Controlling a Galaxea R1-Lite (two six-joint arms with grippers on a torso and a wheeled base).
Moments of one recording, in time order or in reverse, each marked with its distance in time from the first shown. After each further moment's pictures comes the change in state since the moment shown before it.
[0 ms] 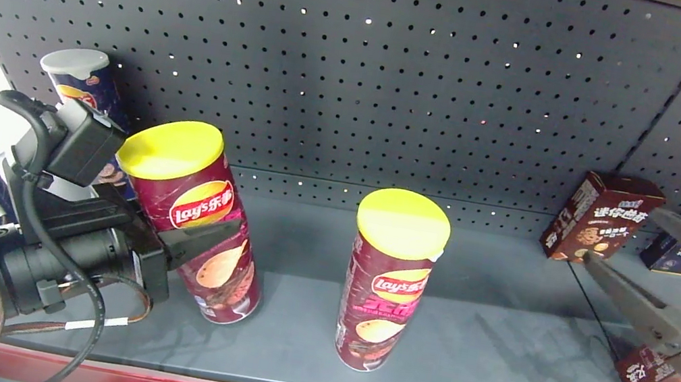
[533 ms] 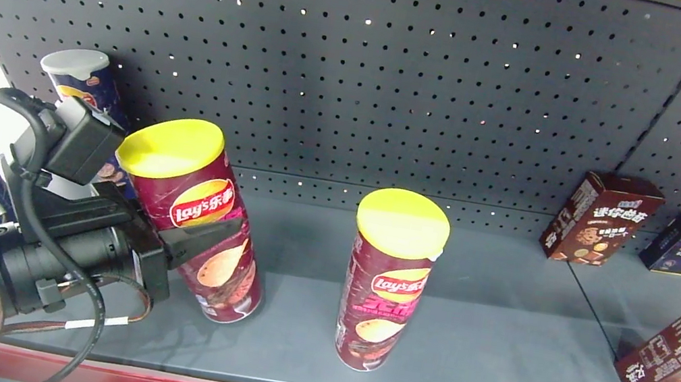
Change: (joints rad) left arm -0.005 -0.003 -0.004 -0.001 -0.002 0.001; right arm -0.171 -0.454 0.057 0.430 -0.276 -0.003
